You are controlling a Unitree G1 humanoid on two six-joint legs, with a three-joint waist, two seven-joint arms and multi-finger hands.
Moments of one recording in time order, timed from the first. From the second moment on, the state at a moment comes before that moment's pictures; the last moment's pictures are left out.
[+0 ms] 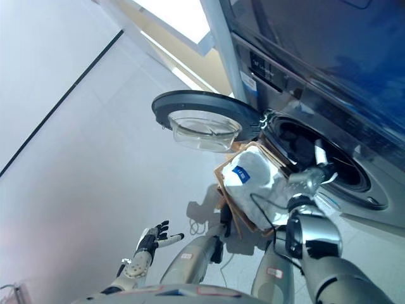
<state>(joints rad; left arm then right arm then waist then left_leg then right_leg) -0.07 0.15 -0.40 1.18 -0.19 -0.29 0.23 -0.75 -0.36 -0.27 1.22 1.08 -0.45 -0.39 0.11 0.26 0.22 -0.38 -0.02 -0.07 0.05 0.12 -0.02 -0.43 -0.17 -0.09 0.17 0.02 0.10</state>
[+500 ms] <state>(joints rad) -0.06 0.14 -0.45 1.14 -0.20 -0.32 0.21 -0.94 -0.56 -0.22 1.30 0.99 -0.43 -0.49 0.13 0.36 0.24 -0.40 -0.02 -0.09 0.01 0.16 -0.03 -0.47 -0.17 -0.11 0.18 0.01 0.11</state>
